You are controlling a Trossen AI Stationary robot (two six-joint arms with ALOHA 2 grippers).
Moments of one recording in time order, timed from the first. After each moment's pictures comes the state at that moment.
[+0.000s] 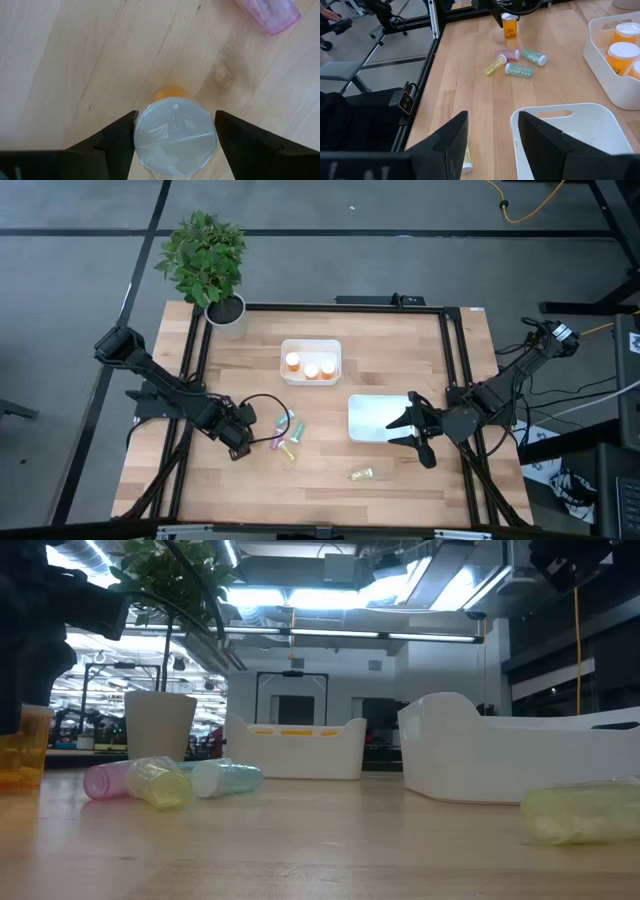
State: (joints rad) left arm -0.56 1.35 0.76 -0.86 -0.17 -1.07; right arm 0.68 0.98 0.70 -0.26 0.44 0.52
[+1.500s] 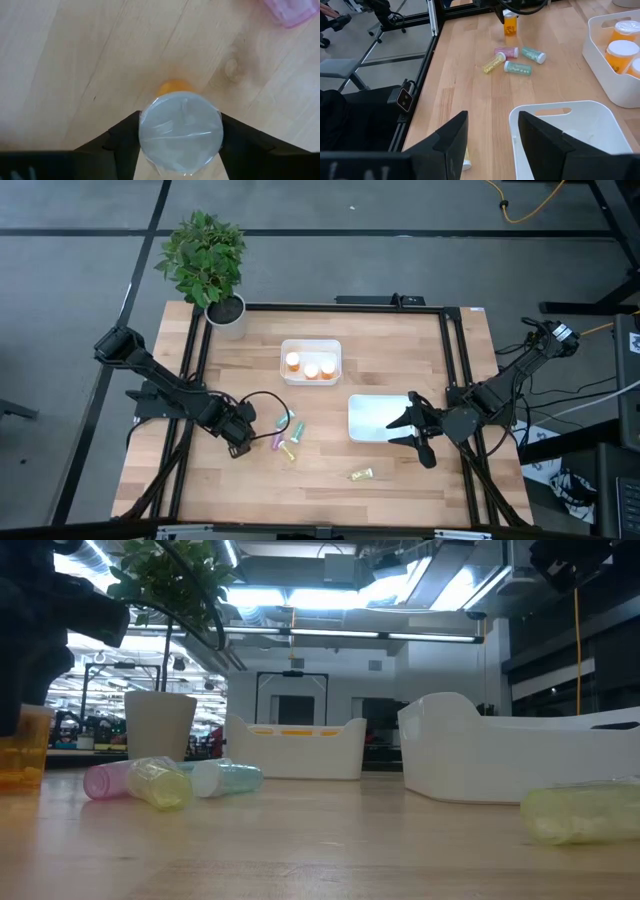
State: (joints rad) left arm -0.53 1.35 0.76 -0.89 -0.12 -1.07; right arm 0.68 0.98 0.70 -0.27 0.44 0.52
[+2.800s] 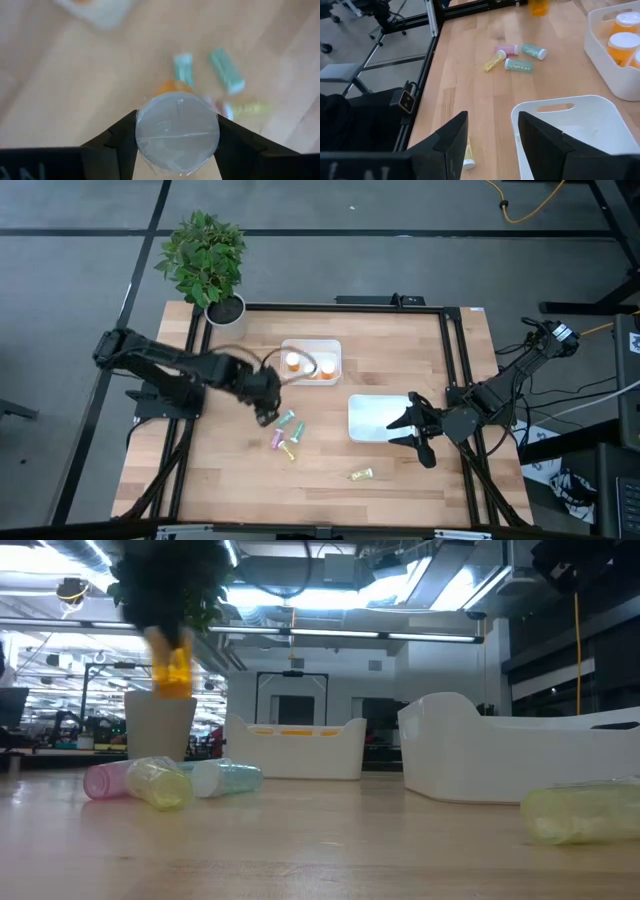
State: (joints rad) left arm -0.15 1.35 1.10 -0.99 -0.12 -0.78; right arm 0.68 0.98 0.70 -0.28 0.43 0.56
